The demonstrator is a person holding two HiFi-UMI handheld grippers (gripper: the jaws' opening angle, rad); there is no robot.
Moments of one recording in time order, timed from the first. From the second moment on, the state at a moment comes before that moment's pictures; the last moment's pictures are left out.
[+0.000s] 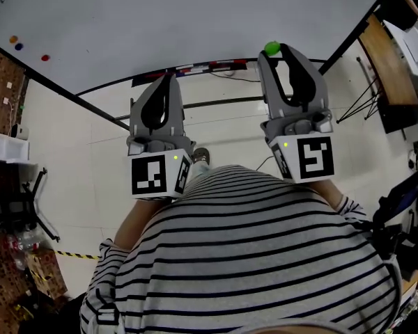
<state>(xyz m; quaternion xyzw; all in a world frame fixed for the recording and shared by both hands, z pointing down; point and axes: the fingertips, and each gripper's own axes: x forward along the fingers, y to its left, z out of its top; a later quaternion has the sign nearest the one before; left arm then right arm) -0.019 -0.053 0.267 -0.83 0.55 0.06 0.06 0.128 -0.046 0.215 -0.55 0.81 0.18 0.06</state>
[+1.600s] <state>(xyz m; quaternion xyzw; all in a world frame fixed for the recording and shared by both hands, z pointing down) -0.068 -0.158 0.275 -0.83 0.55 0.05 0.03 0.075 -0.175 0.179 -0.54 0.81 0.23 0.05</state>
